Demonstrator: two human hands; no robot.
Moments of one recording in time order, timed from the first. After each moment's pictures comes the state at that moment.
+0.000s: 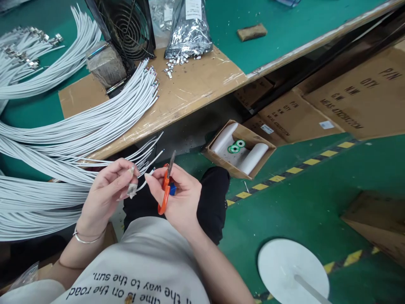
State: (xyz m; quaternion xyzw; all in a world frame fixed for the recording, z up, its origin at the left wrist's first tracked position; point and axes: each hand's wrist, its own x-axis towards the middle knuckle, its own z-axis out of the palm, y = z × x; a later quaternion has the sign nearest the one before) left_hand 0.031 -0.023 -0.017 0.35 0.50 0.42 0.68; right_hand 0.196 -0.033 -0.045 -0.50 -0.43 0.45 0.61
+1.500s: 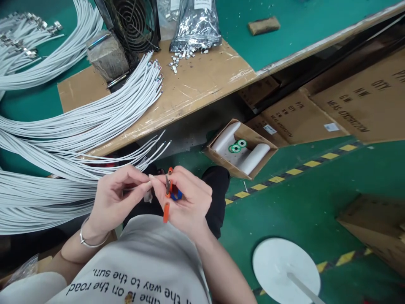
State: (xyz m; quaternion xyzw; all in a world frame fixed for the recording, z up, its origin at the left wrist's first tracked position) left_hand 0.047 -0.037 -0.016 0.56 0.50 0.39 0.54; right_hand 0.207 -0.035 -0.050 -0.49 -0.55 0.32 0.60
